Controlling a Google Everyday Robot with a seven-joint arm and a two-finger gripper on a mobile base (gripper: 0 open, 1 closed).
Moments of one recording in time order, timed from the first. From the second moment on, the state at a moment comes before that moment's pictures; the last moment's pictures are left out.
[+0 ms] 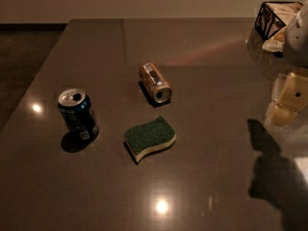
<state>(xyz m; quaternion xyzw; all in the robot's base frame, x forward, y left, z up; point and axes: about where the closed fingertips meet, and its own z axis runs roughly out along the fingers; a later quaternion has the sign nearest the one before) 0.438 -0.216 0.977 -0.60 0.78 -0.04 0.16</state>
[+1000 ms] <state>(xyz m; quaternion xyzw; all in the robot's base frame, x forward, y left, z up) 0.499 -0.162 0.966 -0.69 0.70 -0.02 0.18</state>
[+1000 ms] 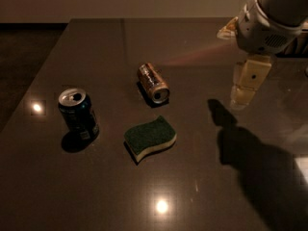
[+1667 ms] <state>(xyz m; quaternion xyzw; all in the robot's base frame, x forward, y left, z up) 0.555 -0.117 0.942 -0.82 0.54 0.01 0.18</state>
